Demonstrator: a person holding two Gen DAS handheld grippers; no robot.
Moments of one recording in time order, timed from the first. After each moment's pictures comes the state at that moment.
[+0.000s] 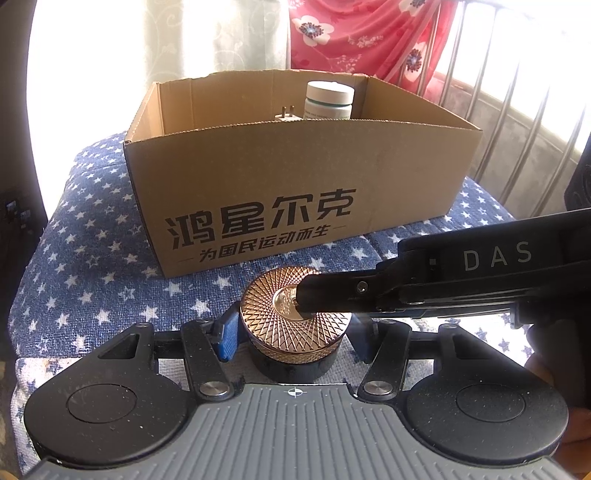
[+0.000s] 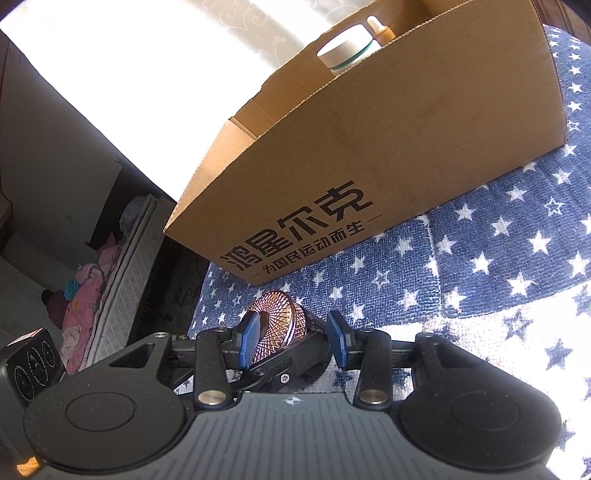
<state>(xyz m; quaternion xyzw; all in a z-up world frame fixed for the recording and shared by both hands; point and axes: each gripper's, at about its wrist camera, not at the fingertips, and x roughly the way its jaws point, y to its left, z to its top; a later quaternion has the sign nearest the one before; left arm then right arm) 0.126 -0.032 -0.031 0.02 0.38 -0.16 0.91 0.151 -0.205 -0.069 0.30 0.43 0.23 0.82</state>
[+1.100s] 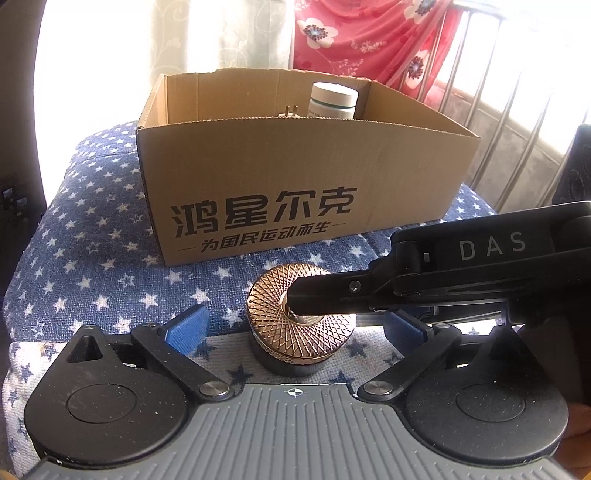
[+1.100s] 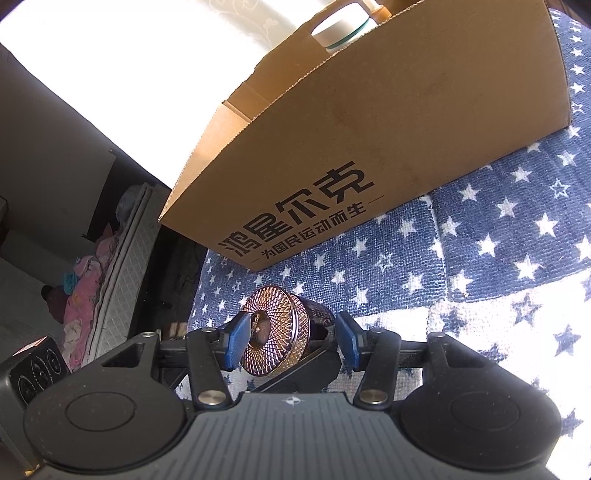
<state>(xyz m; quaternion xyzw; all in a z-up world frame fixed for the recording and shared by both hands) 0.114 -0.022 -0.031 0.00 0.38 -0.17 0.91 0.156 -0.199 -0.070 0.30 0.46 0.23 0.80</state>
